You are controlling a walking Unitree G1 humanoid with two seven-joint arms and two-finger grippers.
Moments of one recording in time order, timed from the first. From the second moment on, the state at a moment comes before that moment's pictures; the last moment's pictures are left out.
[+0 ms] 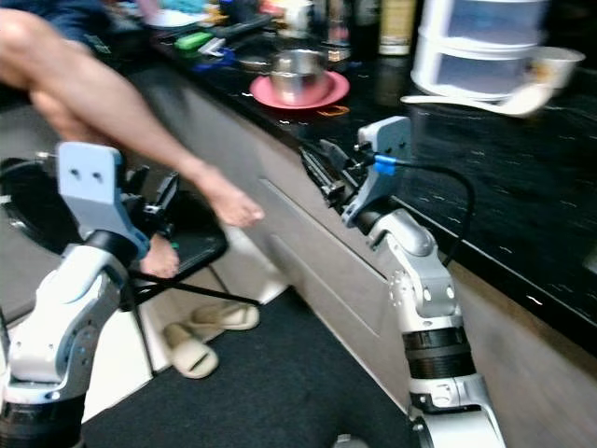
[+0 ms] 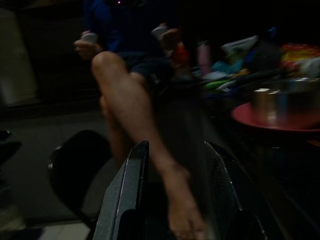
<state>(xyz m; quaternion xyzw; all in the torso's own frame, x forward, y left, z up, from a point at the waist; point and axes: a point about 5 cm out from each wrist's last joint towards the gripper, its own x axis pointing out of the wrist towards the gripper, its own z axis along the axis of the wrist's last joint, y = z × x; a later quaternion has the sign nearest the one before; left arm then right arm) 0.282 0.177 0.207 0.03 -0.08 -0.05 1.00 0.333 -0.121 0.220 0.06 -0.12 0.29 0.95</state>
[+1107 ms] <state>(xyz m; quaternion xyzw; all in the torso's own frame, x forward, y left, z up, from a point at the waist) 0.285 0.164 0.213 0.04 -0.09 -0.08 0.99 0.336 -0.123 0.226 0.05 -0.13 0.28 0.95</state>
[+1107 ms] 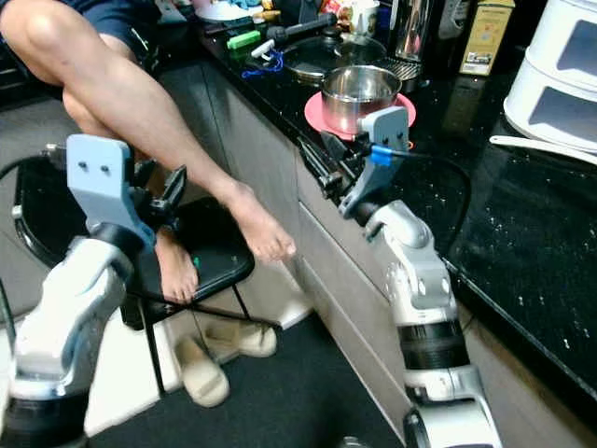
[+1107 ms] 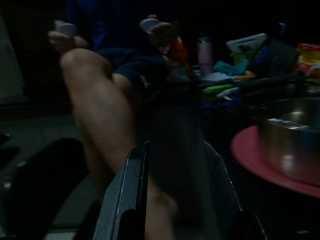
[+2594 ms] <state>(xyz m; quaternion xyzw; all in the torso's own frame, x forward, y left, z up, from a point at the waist) 0.285 0.159 0.214 0.02 -0.10 -0.09 0.99 0.324 -0.090 0.291 -0.23 -0.18 0.44 0.85</state>
